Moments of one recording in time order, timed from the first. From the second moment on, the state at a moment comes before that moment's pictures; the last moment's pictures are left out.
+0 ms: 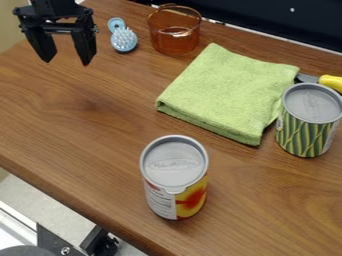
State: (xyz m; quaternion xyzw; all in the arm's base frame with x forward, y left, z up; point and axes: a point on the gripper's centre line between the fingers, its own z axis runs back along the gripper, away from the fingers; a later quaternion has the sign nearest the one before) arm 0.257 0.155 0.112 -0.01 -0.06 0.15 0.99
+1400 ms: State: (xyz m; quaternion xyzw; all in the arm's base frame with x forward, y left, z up) arm 0.208 0.002 0.127 -0.08 0.00 0.44 0.89
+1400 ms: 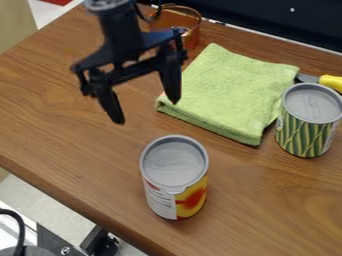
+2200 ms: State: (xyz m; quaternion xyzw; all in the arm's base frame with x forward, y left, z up) arm 0.190 -0.068 0.123 -0.11 0.06 0.57 0.81
